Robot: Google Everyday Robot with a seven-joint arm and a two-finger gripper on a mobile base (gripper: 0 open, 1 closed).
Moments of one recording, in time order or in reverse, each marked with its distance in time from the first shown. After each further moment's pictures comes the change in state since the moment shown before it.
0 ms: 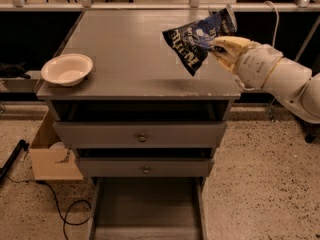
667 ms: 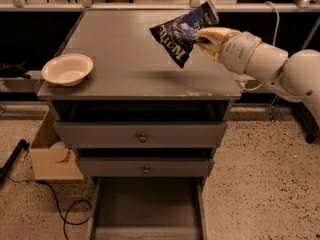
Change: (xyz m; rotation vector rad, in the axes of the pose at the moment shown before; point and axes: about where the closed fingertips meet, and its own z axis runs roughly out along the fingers) arm 0.008 0.004 0.056 -0.046 -0.046 -0.015
